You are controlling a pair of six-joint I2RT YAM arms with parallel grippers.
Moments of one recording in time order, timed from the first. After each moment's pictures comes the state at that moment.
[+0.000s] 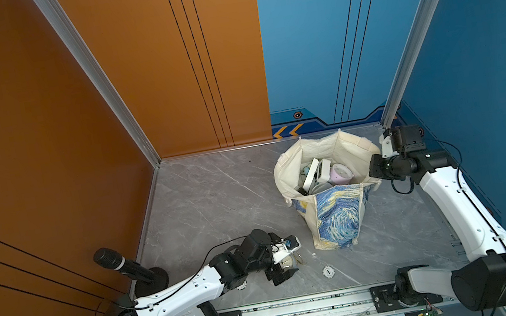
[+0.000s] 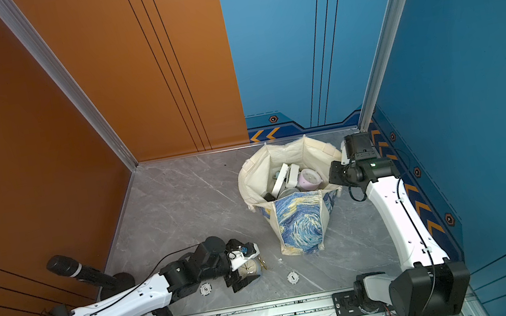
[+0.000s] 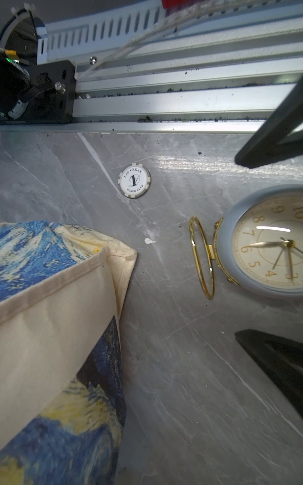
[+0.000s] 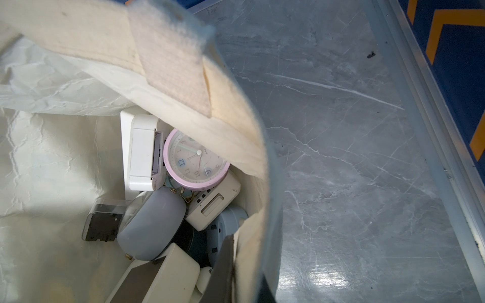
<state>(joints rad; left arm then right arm) -0.98 1.08 0.48 -0.12 0.18 0.27 -0.01 1.25 1.27 -0.93 -0.10 0.31</state>
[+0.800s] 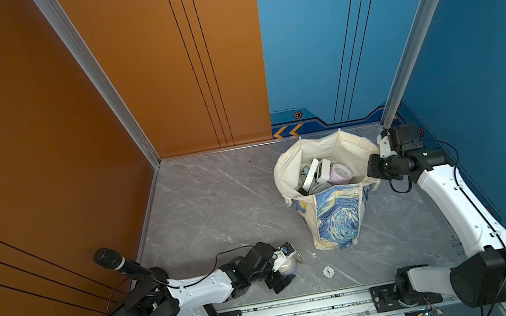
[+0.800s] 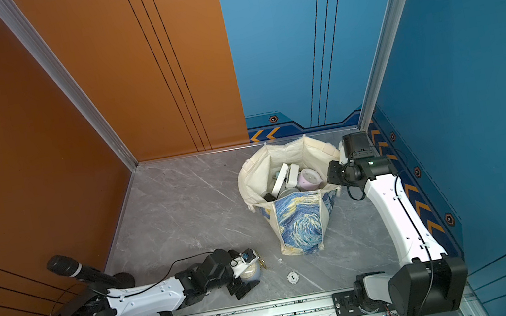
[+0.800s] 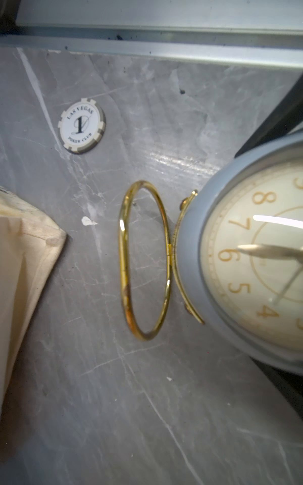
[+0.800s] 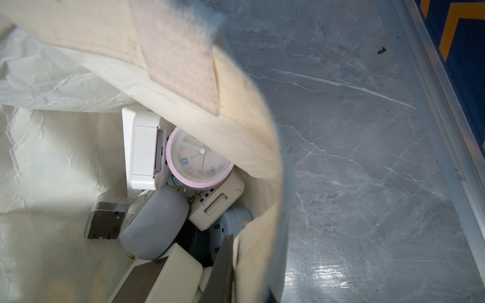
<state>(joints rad) -1.00 1.28 0.29 0.20 0.10 0.11 0.00 1.27 1.27 -0.93 -0.11 0.31</state>
